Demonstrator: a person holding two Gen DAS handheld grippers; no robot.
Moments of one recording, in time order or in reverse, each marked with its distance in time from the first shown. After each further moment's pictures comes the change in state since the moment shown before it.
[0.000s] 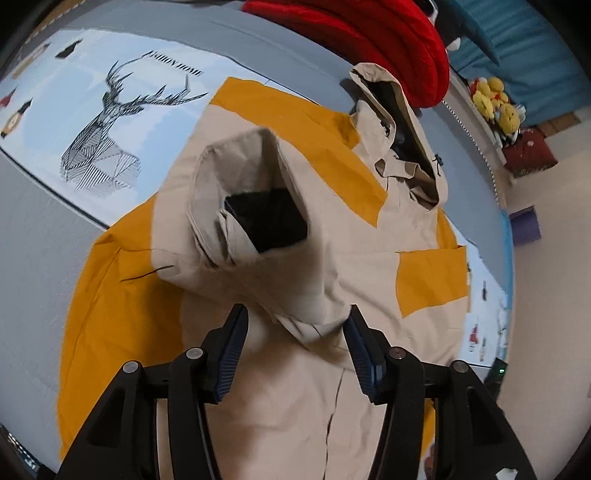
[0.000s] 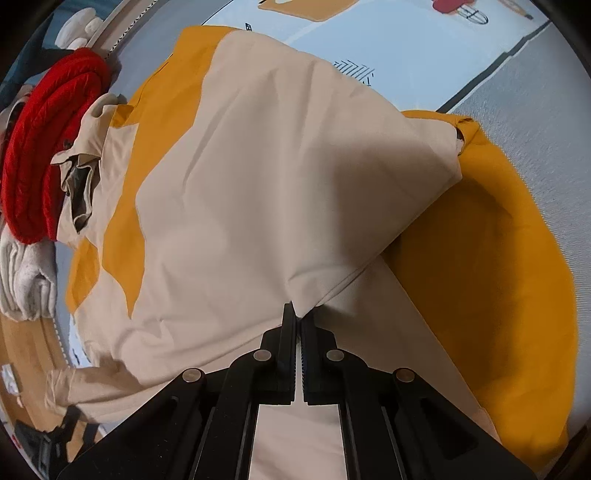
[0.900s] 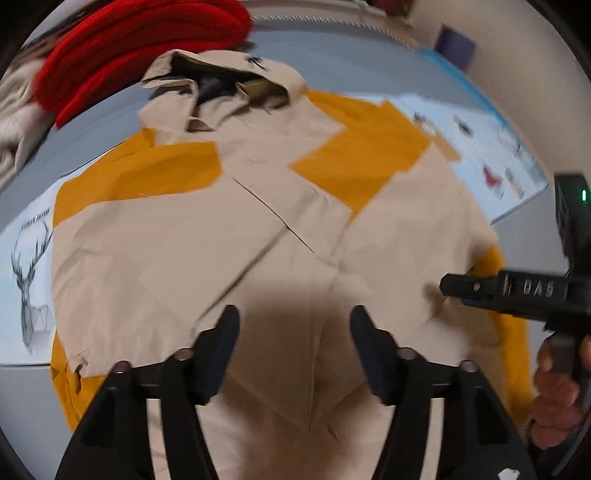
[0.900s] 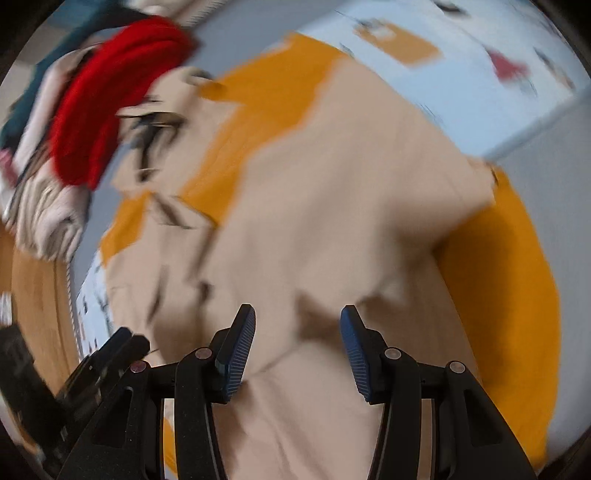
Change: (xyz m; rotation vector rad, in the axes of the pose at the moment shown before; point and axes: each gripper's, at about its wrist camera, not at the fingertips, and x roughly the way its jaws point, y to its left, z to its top) left arm 0.096 -0.155 -0.087 0.784 0.036 0.180; right arm -0.032 0.015 -0.021 -0.154 0.010 0.075
